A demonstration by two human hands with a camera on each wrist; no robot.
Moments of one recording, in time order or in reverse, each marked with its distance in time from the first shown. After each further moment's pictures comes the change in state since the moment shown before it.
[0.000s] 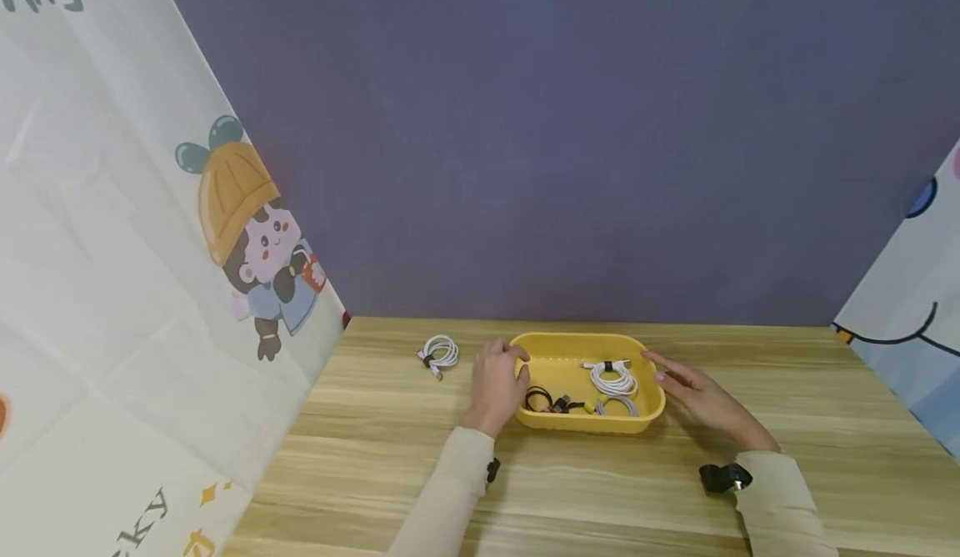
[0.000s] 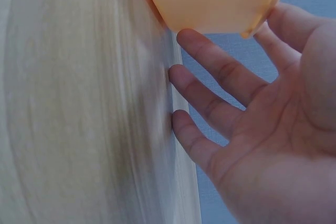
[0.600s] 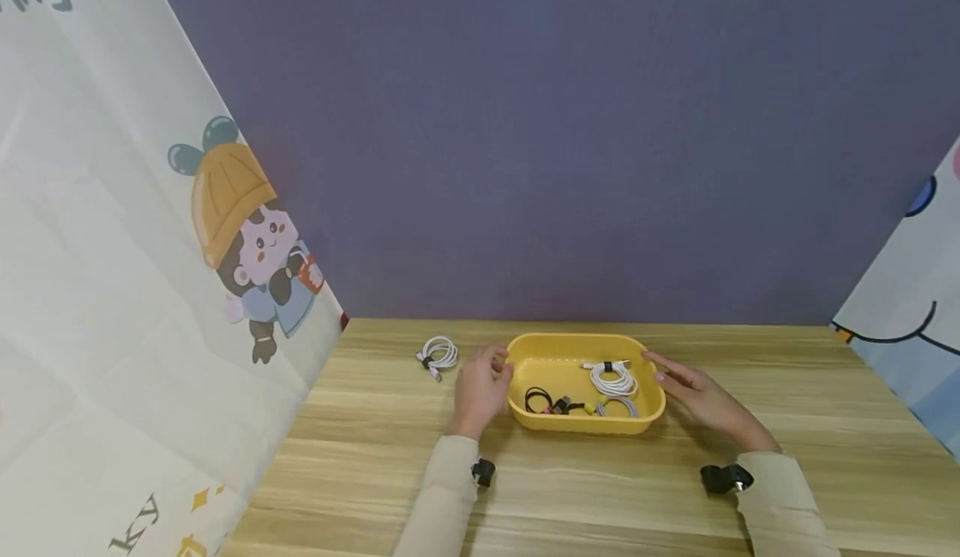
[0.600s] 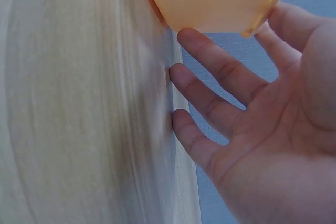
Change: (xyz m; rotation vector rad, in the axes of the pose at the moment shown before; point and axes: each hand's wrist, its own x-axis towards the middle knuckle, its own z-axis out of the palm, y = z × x) left_hand -0.005 -0.025 0.000 -0.304 -0.037 -0.225; right_hand -0.001 0.000 -0.001 0.000 0.008 -0.022
